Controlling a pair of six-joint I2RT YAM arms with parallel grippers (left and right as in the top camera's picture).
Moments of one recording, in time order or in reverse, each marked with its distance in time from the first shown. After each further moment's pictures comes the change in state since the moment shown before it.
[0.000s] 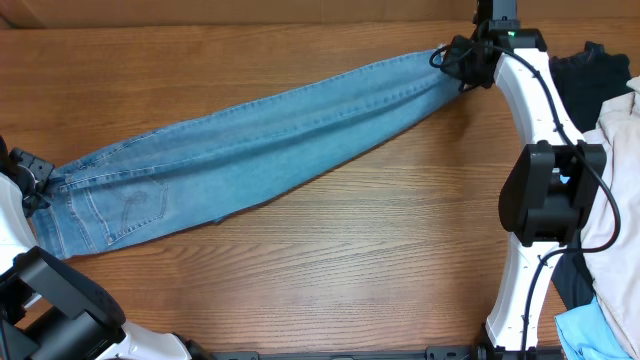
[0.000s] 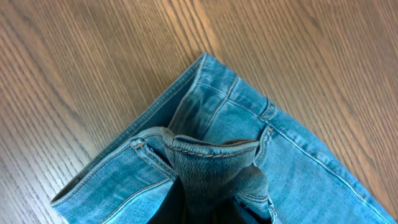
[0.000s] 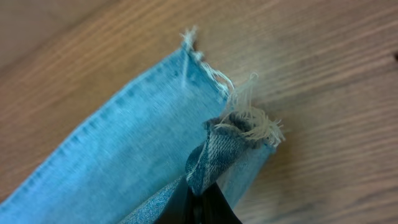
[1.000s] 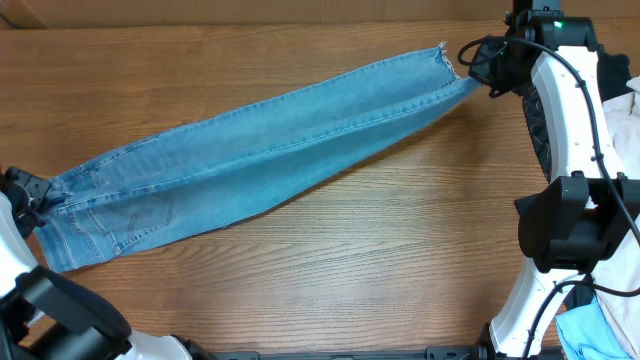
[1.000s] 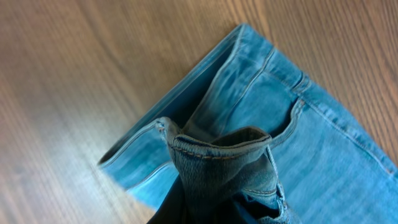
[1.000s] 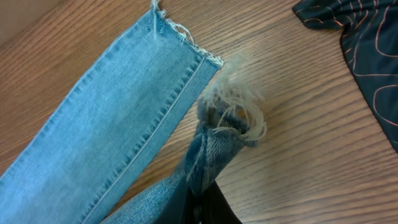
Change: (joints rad) left arm 0.044 -0.060 0.001 -0.177 0.000 0.025; right arm -0.051 -0.197 -0.003 -0.308 0.005 -0.018
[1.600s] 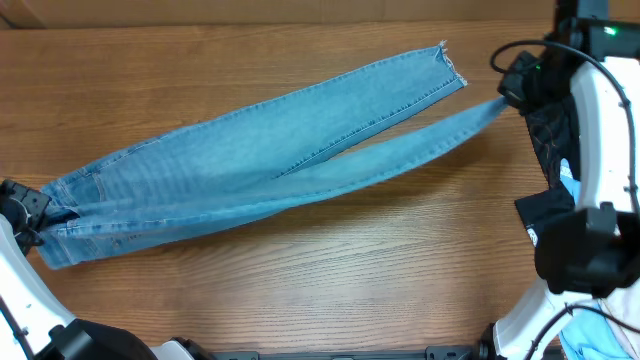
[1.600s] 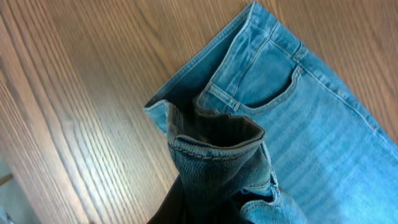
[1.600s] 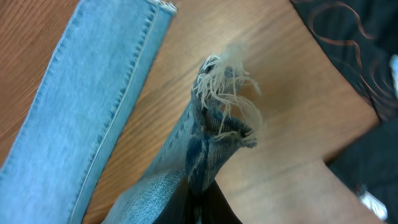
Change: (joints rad) left arm 0.010 -0.210 0.000 -0.209 -0.010 0.000; right arm -0.075 -0.127 -0.023 -0.236 -0.035 0.051
